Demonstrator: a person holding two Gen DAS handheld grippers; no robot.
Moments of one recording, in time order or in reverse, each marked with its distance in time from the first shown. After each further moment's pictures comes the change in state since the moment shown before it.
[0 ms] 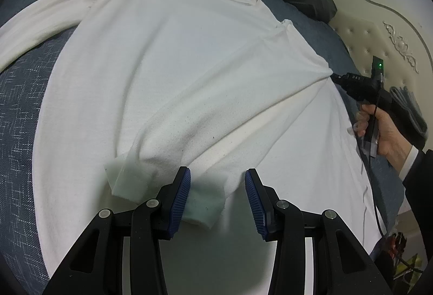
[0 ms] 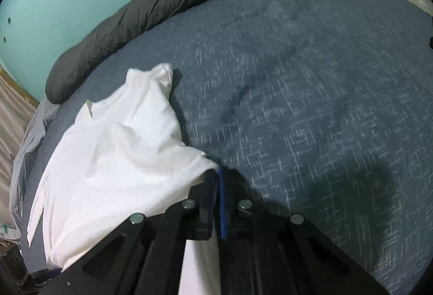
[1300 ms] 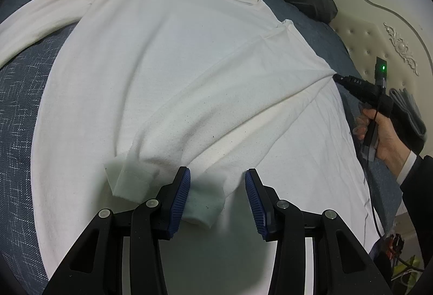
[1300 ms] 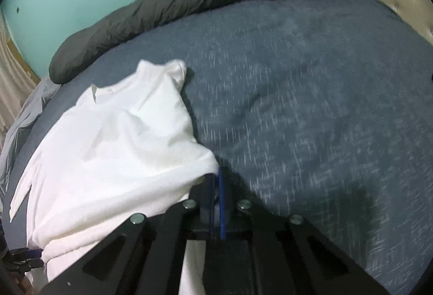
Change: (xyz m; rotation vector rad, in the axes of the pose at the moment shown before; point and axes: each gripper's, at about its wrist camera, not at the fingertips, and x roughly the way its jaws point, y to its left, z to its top) left arm 0.006 -0.002 0.003 -0.018 0.003 -0.005; right arm -0.002 0.015 0.002 -0.140 -0.030 -0.041
